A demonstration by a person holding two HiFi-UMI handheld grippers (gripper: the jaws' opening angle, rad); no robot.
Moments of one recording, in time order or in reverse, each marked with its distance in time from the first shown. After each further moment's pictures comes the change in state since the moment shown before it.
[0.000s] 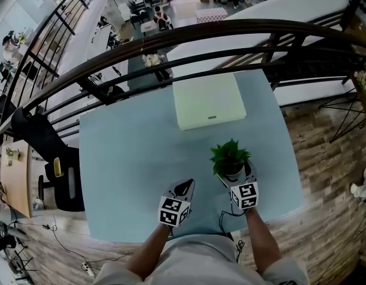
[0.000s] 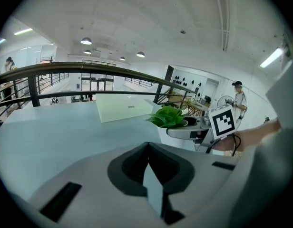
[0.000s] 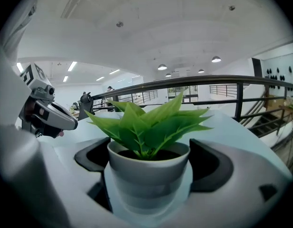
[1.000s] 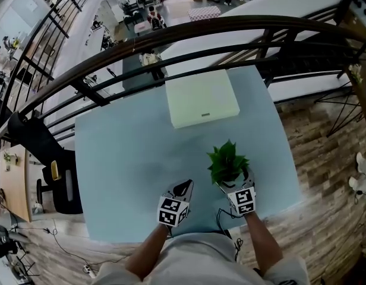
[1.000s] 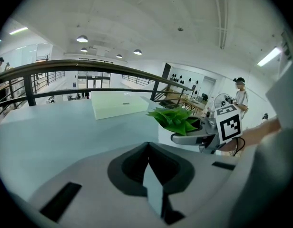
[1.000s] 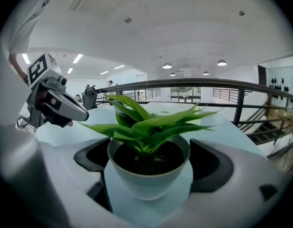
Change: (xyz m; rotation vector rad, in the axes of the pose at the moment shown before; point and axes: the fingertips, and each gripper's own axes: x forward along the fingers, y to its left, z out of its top) left arm 0.004 -0.015 -0.012 0.023 0.028 -0.029; right arm -0.030 0.011 -0.024 -0.087 0.037 0.001
